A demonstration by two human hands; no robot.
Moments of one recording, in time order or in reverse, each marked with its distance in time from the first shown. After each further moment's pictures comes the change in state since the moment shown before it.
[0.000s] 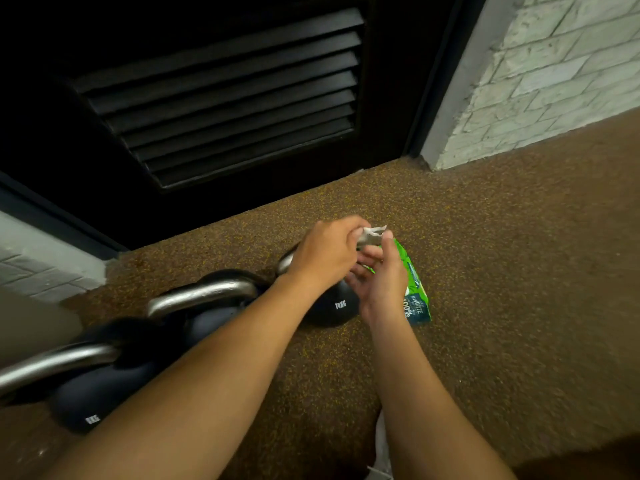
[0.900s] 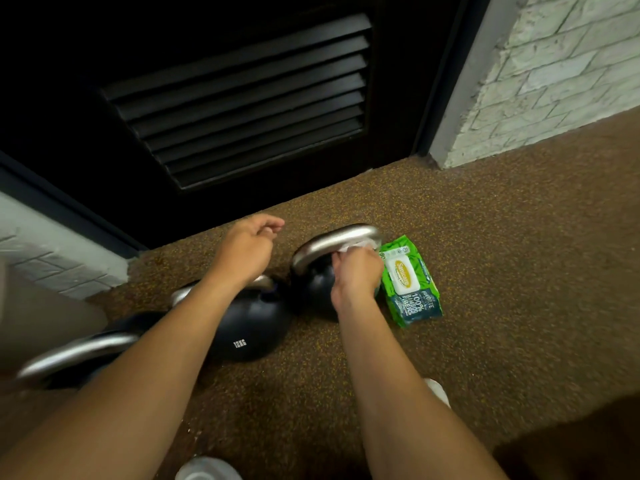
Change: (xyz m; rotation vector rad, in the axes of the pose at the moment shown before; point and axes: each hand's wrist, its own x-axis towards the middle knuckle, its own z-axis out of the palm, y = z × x) left_hand -0.037 -0.095 -0.087 -0.248 0.089 -0.346; right_hand -0.033 0.015 0.056 -0.017 0.075 0.076
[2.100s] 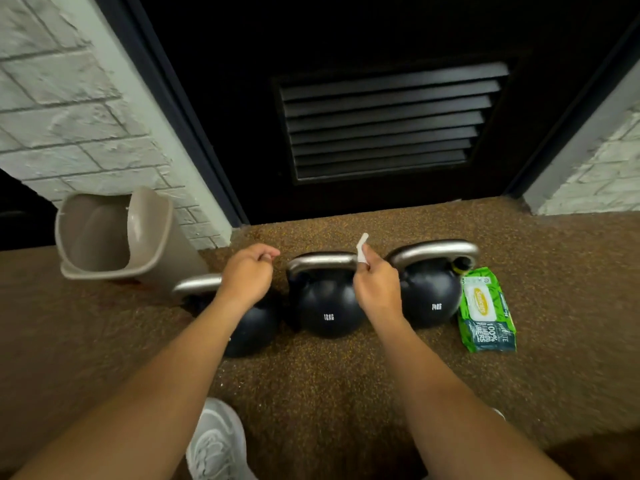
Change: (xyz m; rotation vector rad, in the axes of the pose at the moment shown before) left_hand -0.130 -0.087 -0.132 0.013 0.287 -0.248; right_hand -0.079 0.093 0.030 -1.147 -0.409 -0.567
